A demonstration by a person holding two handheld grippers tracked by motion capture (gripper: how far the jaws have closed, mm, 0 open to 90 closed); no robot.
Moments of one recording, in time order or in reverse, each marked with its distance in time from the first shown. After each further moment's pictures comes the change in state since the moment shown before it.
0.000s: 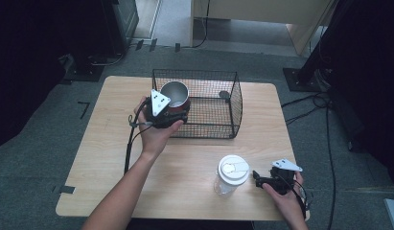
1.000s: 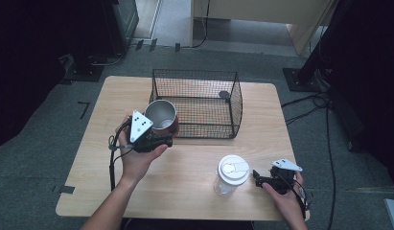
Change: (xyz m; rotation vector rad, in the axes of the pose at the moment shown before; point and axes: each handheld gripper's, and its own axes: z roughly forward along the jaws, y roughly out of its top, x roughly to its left) left arm -0.001 -0.008 -0.082 0.007 -0.066 0.004; right arm 0.000 0.001 0.001 0.000 -0.010 0.009
